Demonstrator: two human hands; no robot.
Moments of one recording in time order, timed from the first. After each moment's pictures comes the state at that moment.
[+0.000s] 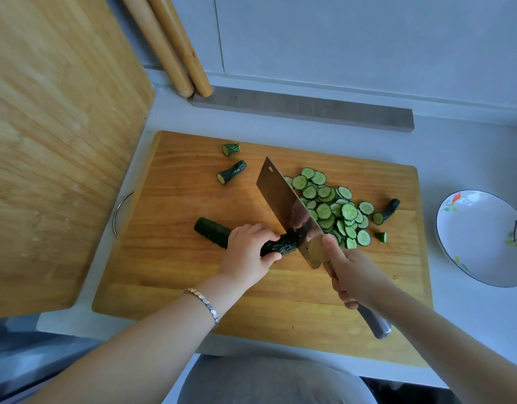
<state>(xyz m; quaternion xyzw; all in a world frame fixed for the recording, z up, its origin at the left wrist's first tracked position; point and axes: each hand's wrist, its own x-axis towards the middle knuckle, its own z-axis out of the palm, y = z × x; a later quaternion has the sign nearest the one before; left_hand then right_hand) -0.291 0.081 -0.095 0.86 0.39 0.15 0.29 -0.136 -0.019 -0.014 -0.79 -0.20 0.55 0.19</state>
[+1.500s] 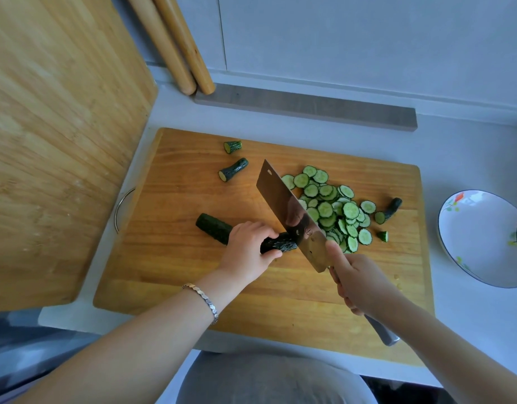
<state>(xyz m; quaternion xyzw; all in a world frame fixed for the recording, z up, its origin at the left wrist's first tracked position) -0.291 0.083 -0.094 0.86 0.38 0.15 0.30 -0.138 -0.032 -0.011 -0.81 -0.23 0.51 0.19</state>
